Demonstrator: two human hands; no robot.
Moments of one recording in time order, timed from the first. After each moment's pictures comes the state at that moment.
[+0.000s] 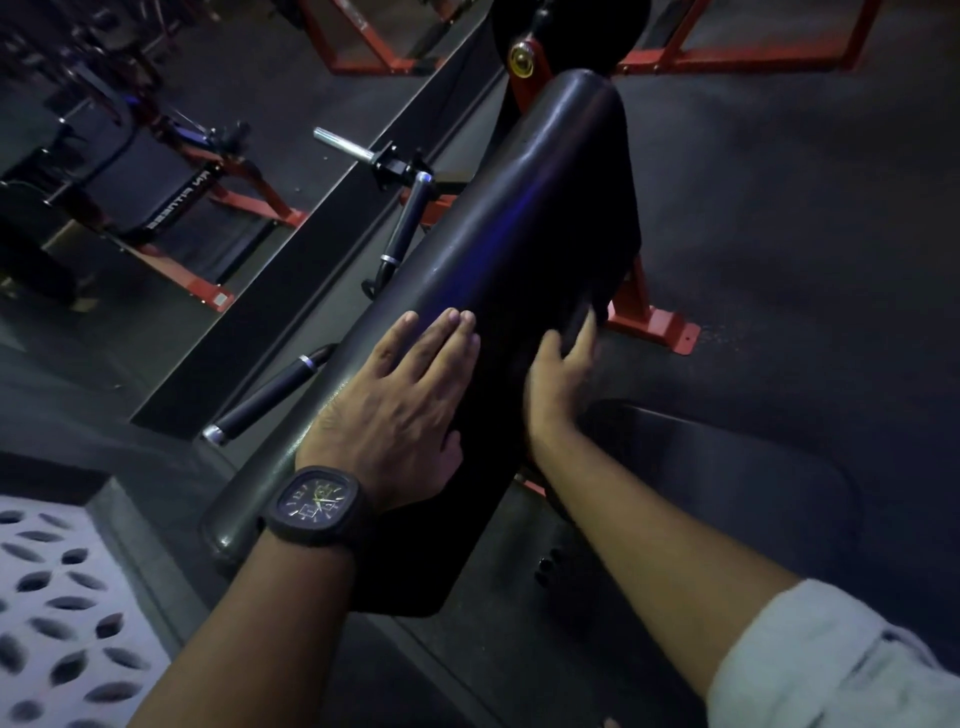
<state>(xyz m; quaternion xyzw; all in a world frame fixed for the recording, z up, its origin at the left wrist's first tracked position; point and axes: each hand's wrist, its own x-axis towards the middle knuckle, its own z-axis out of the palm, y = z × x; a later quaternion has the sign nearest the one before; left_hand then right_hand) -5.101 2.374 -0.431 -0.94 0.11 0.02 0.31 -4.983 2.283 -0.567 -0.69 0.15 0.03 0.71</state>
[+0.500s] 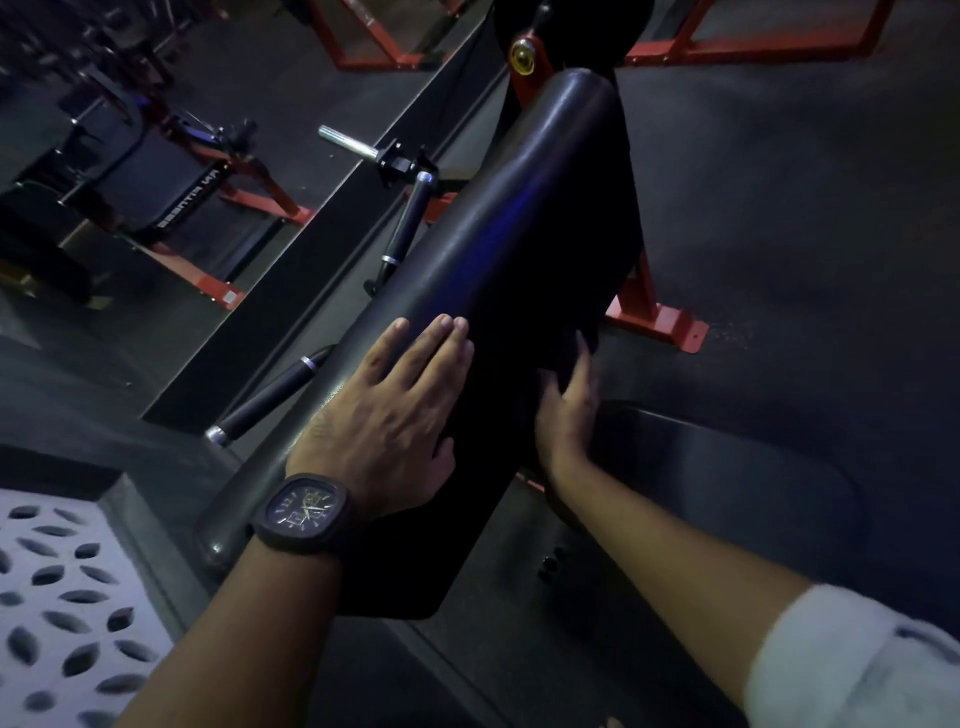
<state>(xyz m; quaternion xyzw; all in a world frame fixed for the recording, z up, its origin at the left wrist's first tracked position) -5.101 2.372 -0.428 -0.94 0.11 0.01 0.32 -4.999 2.265 -0.612 -0.71 0.06 0.03 0.71</state>
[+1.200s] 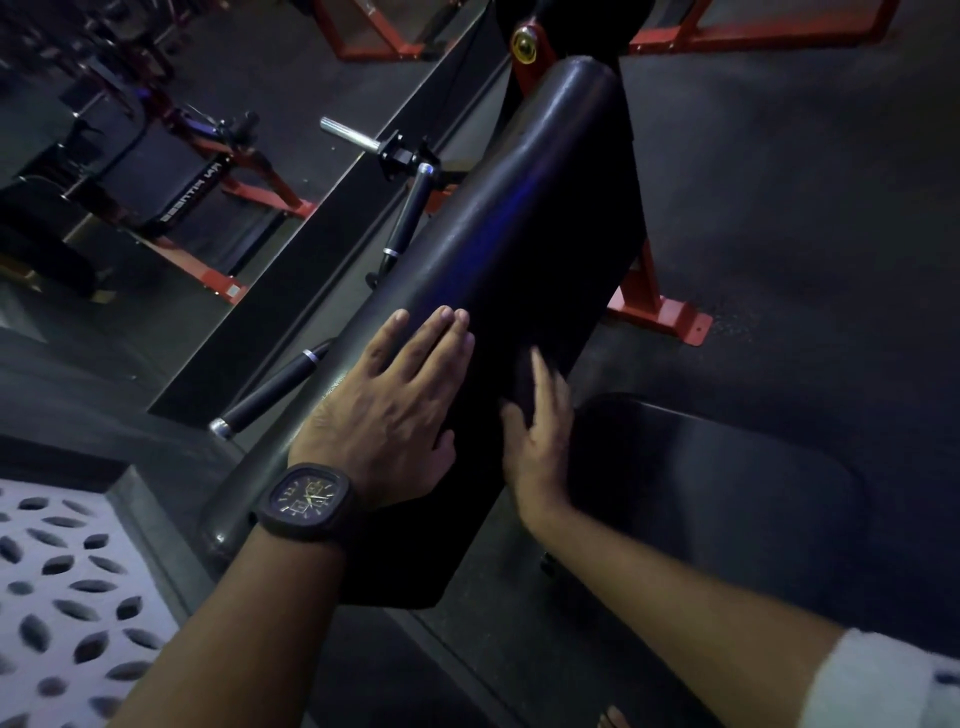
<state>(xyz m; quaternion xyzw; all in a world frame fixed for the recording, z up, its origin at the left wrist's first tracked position) -5.100 2.371 -0.429 -0.94 0.11 0.03 0.32 -5.058 2.261 -0.587 -0.71 -0.08 -0.01 0.70</state>
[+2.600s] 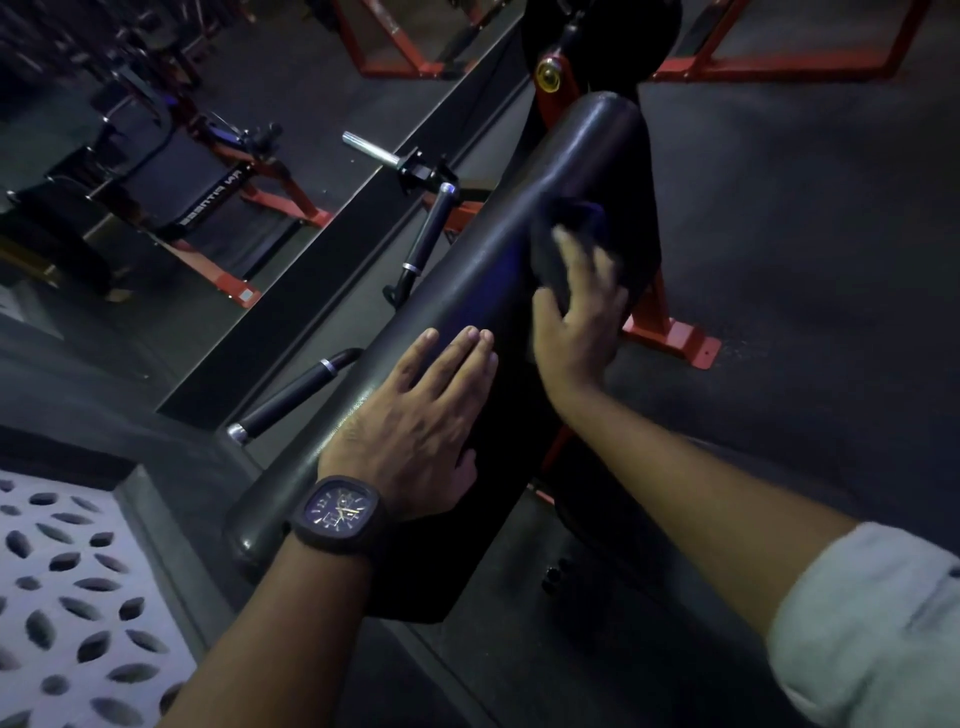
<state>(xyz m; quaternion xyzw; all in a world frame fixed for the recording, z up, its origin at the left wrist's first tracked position) -5.101 2.371 -0.428 -0.94 0.10 0.03 0.31 -4.946 2.276 -0.520 -0.78 -0.08 -0.18 0.59</state>
